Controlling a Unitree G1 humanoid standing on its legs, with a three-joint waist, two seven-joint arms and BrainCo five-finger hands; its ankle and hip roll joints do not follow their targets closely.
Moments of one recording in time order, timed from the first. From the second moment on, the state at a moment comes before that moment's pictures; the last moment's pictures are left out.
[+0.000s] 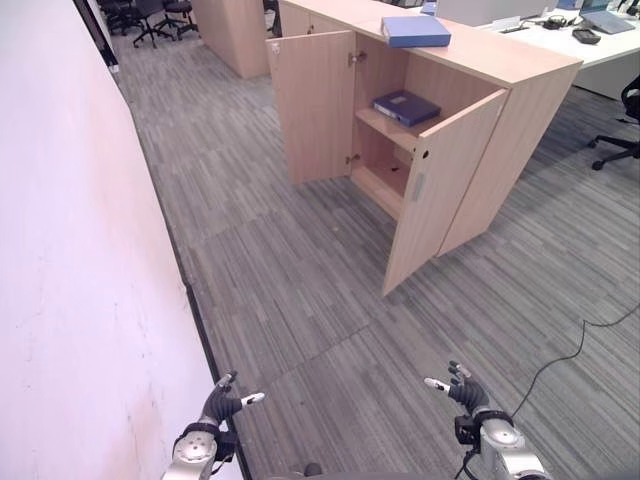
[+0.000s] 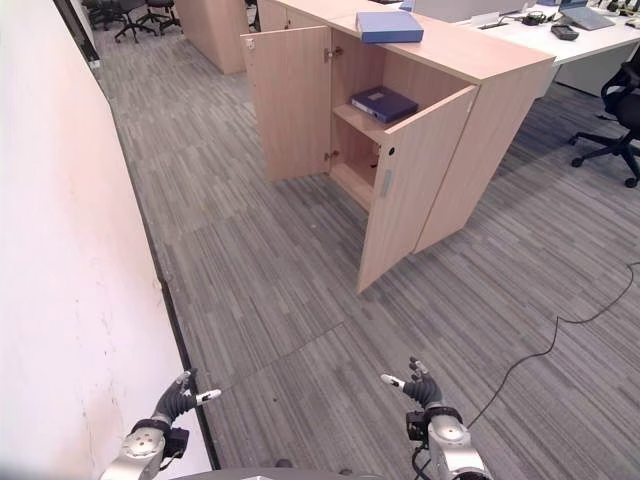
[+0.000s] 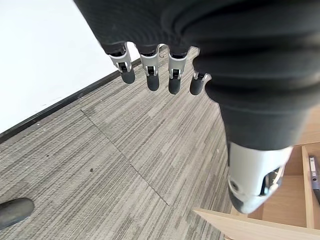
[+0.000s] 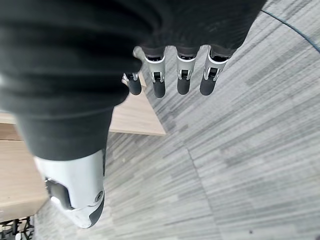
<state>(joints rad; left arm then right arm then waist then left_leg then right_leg) 0.09 0.30 -0.16 0.78 -0.08 -0.14 0.07 0.04 -0.32 0.11 0.80 0.23 -0.10 -0.02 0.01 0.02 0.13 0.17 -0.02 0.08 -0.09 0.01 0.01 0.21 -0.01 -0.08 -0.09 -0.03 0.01</state>
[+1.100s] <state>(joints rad) 0.11 0.31 -0.16 0.82 -0.11 -0.13 0.06 0.07 -0.32 0.11 0.85 0.23 -0.10 -0.02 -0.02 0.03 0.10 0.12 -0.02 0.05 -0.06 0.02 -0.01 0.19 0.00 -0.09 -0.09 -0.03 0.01</state>
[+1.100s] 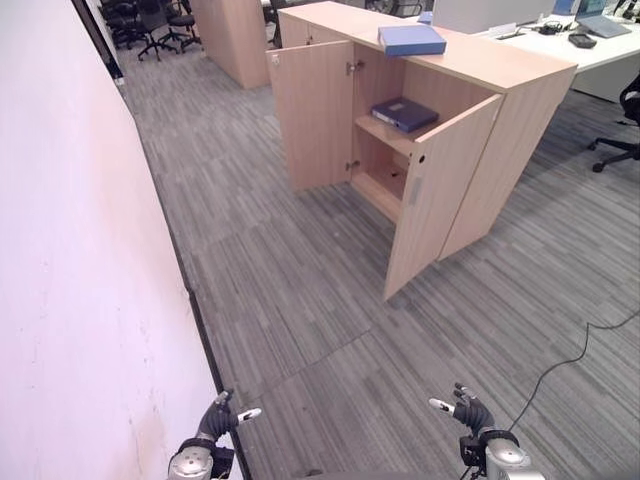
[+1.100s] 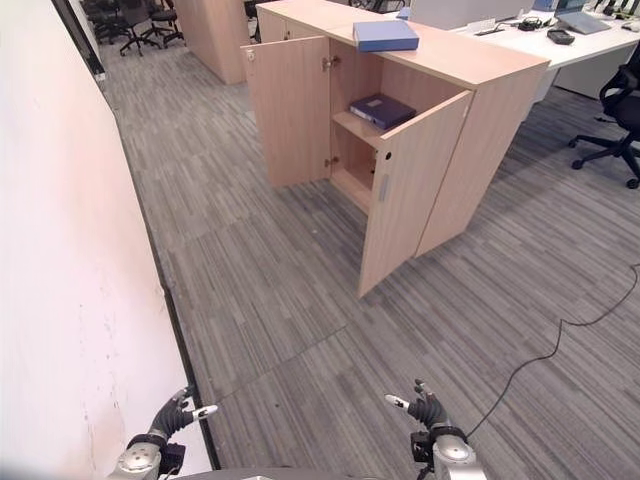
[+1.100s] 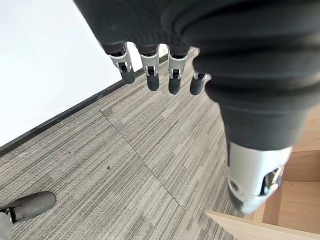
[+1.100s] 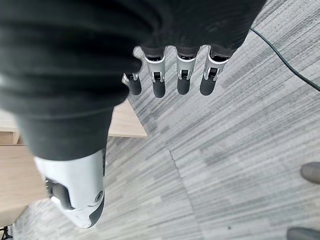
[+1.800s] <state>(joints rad) 0.03 0.34 -0.12 0.87 -0.15 -0.14 0.08 -0.08 -0.18 0.12 0.96 0.33 -0.09 -0.02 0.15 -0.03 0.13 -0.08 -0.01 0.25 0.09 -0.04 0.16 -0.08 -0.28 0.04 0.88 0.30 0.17</state>
